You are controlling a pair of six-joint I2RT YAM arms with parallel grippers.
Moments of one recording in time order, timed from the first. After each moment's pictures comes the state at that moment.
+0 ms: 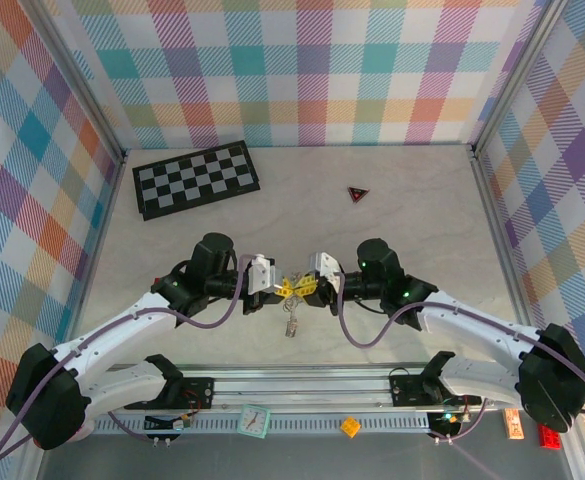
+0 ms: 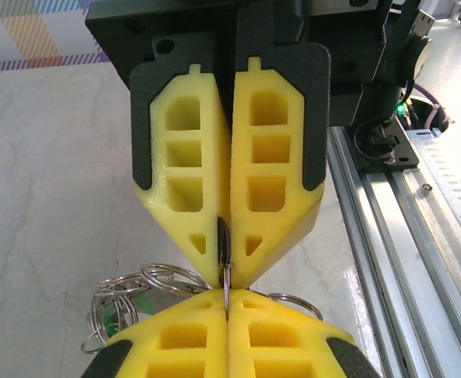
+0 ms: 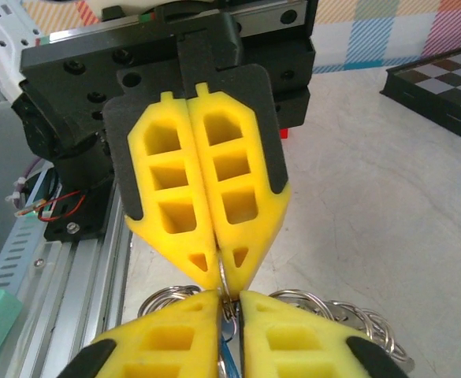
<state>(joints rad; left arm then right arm) -0.66 1.05 0.66 -0.14 0.76 0.52 0.79 1.11 0.60 0.12 -0.66 -0.22</state>
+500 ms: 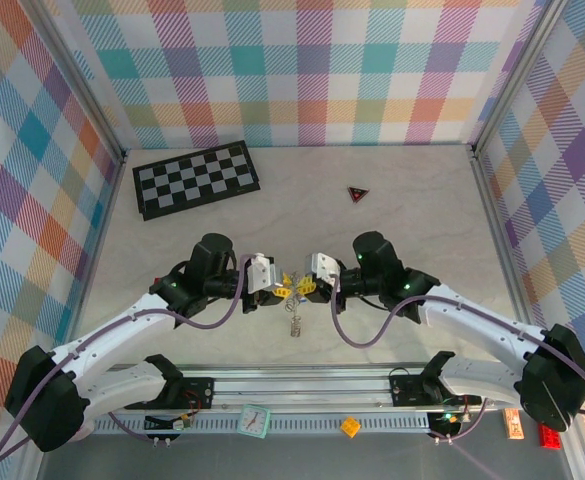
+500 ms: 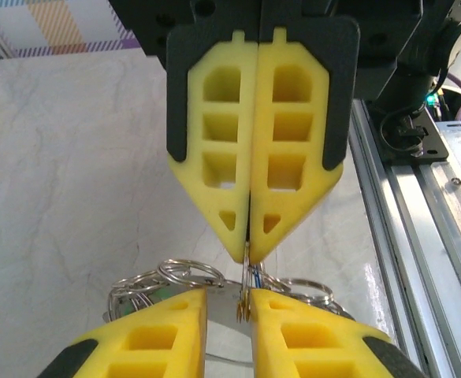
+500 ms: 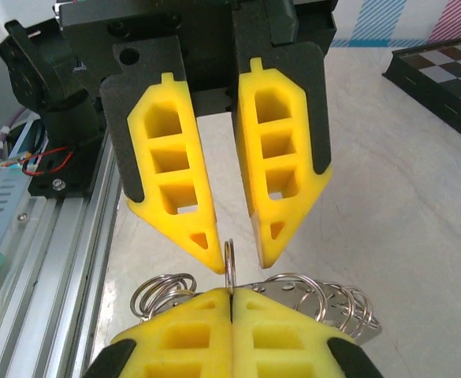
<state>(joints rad) -0.66 1.04 0.66 -0.17 0.68 0.52 0.79 1.12 0.72 -0.12 -0.63 -0.41</state>
